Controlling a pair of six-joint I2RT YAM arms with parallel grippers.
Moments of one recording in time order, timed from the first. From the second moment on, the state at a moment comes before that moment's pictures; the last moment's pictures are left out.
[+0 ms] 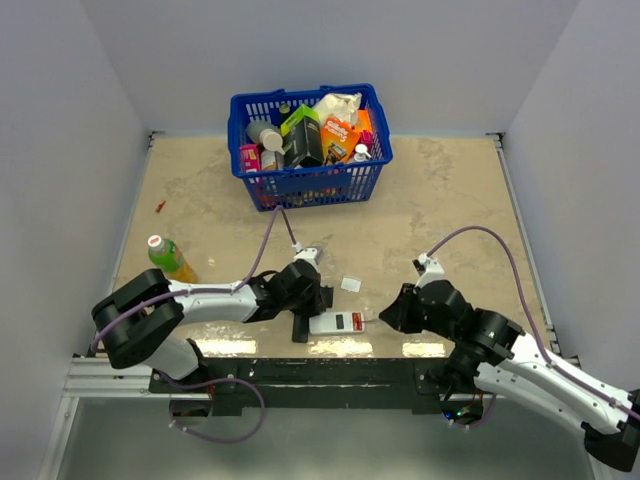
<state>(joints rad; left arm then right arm) -0.98 1.48 0.61 0.05 -0.05 -0.80 0.92 0.50 0.45 -0.64 0.13 0.86</state>
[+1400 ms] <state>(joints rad) -1.03 1.38 0.63 -0.10 0.05 -0.83 0.92 0.51 0.44 -0.60 0.09 0.91</state>
